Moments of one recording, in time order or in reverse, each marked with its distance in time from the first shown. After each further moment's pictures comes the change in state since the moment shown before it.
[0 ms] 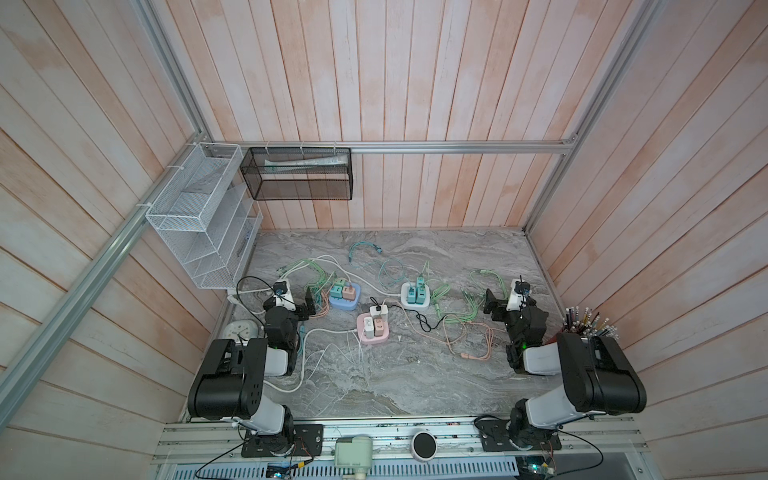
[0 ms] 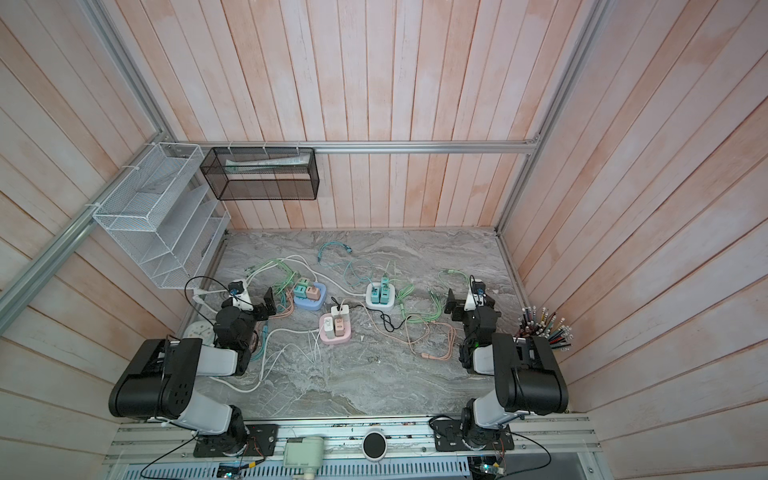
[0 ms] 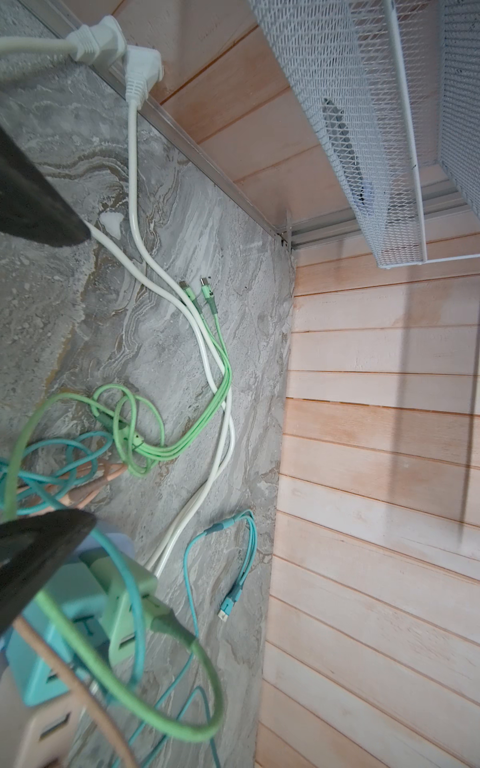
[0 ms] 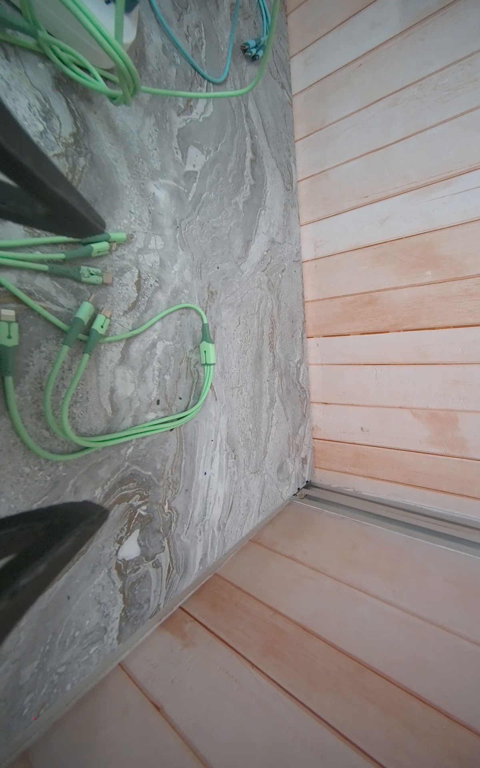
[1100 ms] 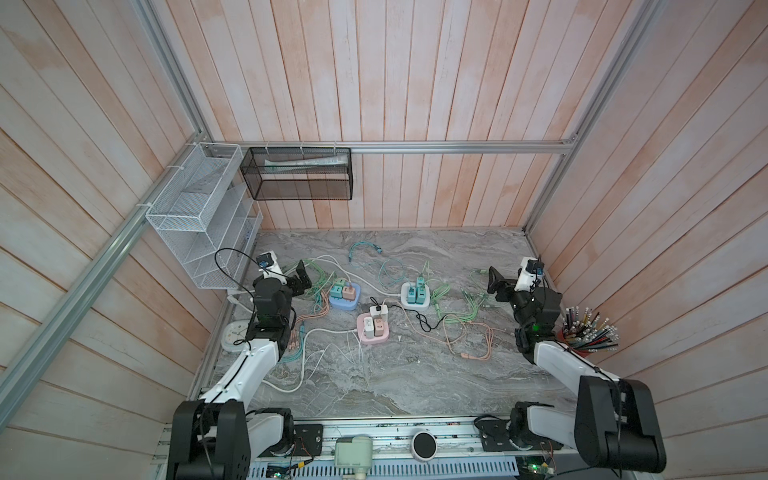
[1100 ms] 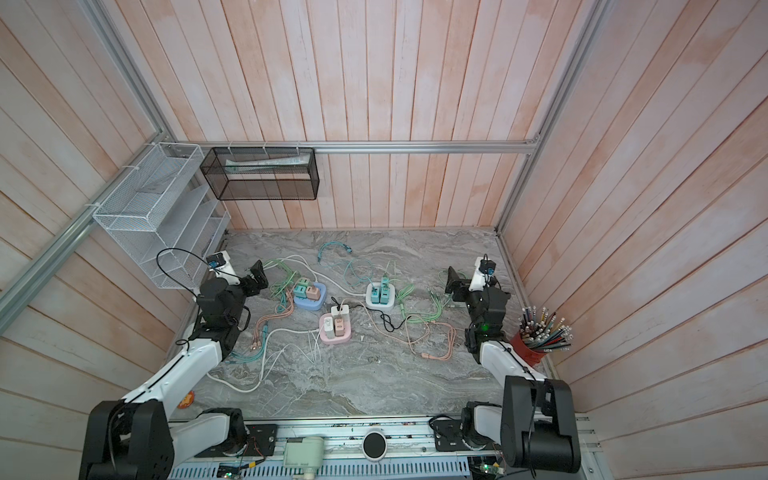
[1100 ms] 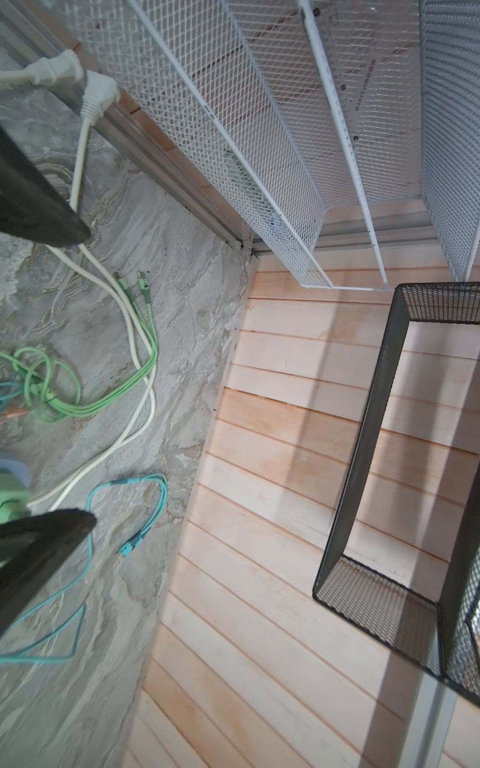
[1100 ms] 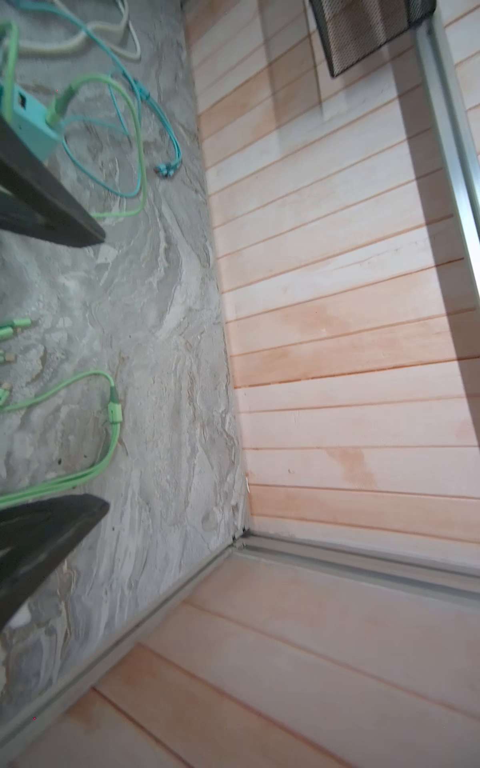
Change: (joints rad) left arm -0.073 -0.430 0.294 -0.727 -0.080 -0.185; right arm 0.035 -0.324 0.187 -0.419 -0.150 0.171
